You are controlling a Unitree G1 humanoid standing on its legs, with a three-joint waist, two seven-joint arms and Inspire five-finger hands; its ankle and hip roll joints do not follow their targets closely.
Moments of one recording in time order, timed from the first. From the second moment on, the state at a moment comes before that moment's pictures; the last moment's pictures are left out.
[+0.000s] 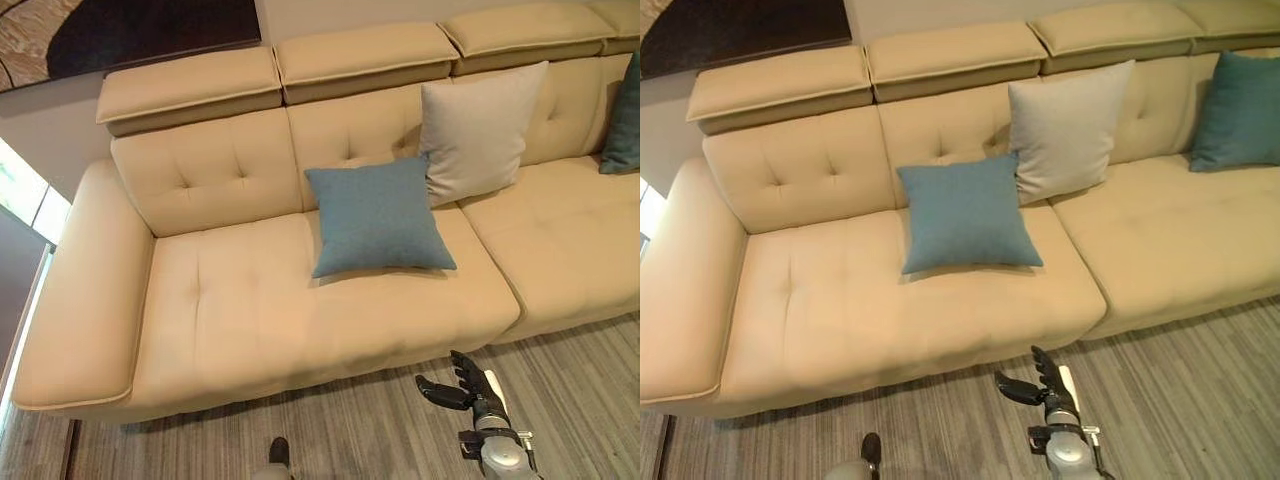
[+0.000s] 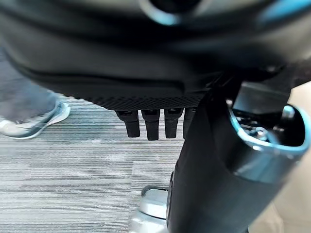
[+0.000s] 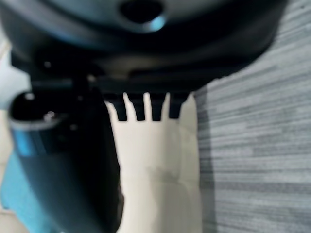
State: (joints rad) left arm 0.05 0.16 0.01 1.27 -0.28 0.02 0.20; right arm 0.08 -0.34 0.10 0.46 0.09 -0.05 -0.22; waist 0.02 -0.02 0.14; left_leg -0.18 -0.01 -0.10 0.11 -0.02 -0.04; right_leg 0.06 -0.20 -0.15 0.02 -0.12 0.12
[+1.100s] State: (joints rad) left arm -0.13 0.12 -0.15 1.21 -0.04 -0.01 0.23; right arm 0.09 -0.35 0.08 0.53 0.10 -0.04 -0.24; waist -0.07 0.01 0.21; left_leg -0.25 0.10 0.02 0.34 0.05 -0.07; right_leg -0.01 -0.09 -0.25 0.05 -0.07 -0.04
